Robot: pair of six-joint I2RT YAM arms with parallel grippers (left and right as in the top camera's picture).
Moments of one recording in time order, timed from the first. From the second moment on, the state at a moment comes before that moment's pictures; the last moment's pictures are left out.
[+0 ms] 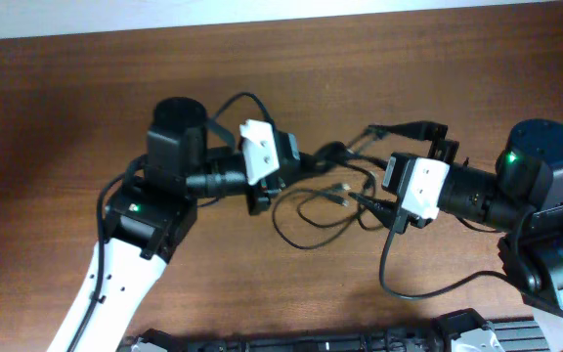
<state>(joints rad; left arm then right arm) -0.45 1.22 1.17 -0.40 0.96 0.43 0.19 0.92 1.23 -0.73 -0.78 -0.90</state>
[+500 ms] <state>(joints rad) -0.53 1.22 1.17 -0.34 0.97 0.59 0.19 0.92 1.23 -0.80 -0.91 -0.92</state>
